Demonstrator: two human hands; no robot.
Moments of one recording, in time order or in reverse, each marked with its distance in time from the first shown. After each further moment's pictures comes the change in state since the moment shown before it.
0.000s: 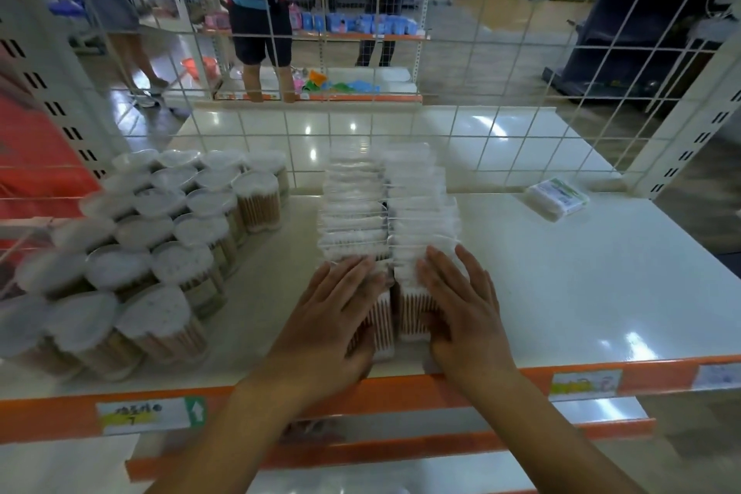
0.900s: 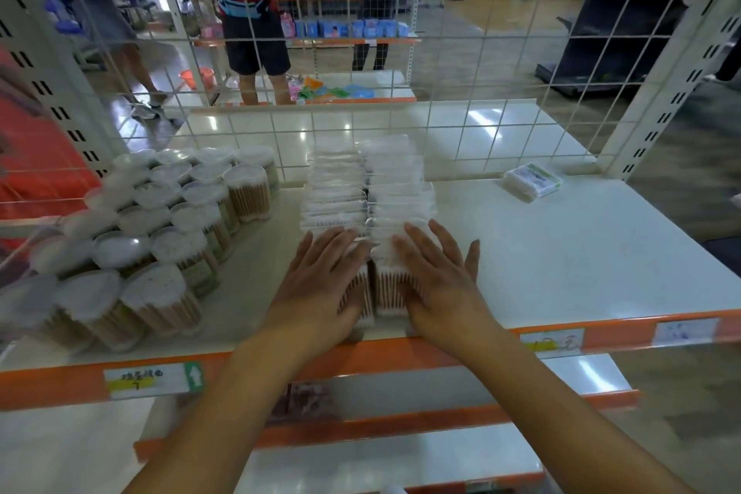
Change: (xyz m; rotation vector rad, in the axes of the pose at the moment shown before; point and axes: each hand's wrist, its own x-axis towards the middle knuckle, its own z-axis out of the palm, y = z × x) left_hand 0.010 0.020 -0.012 0.089 0.057 -0.051; right_hand -0.001 -0.009 -0.028 -0.087 -0.228 0.029
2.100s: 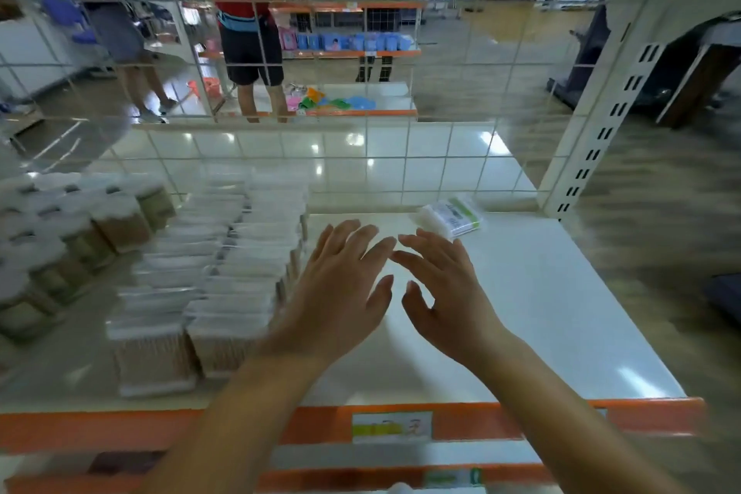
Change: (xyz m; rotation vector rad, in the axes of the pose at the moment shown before) left_hand 0.146 0.157 0.057 0.069 0.032 -0.071; right_hand 0.014 0.185 -0.073 0.137 0.206 -0.198
